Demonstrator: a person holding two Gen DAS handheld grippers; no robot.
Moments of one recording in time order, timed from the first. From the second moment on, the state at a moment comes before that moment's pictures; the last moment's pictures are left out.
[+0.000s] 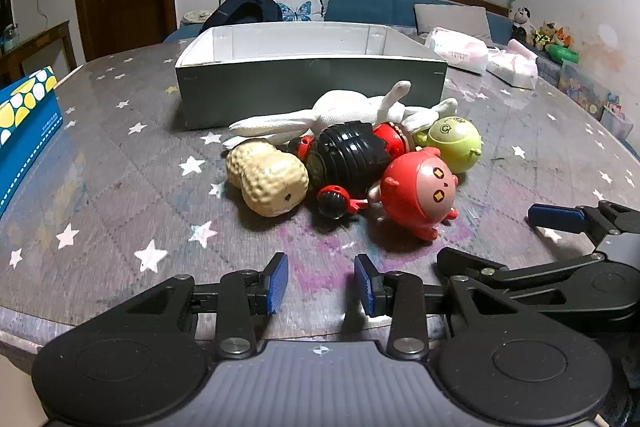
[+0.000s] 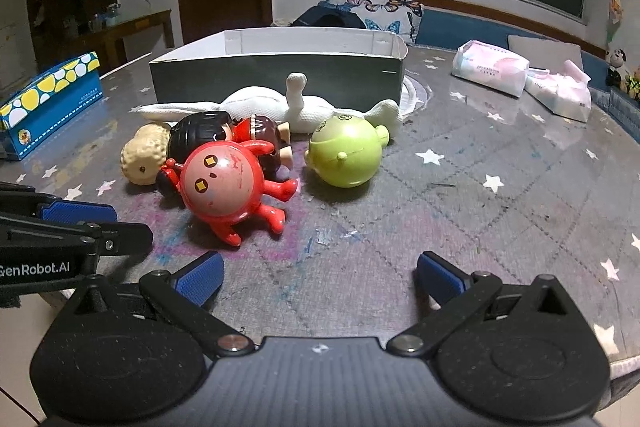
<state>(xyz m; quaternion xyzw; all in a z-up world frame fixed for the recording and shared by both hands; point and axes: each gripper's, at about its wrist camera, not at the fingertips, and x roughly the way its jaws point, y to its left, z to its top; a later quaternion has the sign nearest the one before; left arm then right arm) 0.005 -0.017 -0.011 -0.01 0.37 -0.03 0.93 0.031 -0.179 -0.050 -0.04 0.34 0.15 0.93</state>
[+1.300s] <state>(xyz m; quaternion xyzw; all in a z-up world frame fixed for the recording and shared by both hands) -0.019 -0.025 -0.003 0.00 0.37 -0.02 0.93 0.002 -0.177 -0.031 -0.06 0.33 0.16 0.93</state>
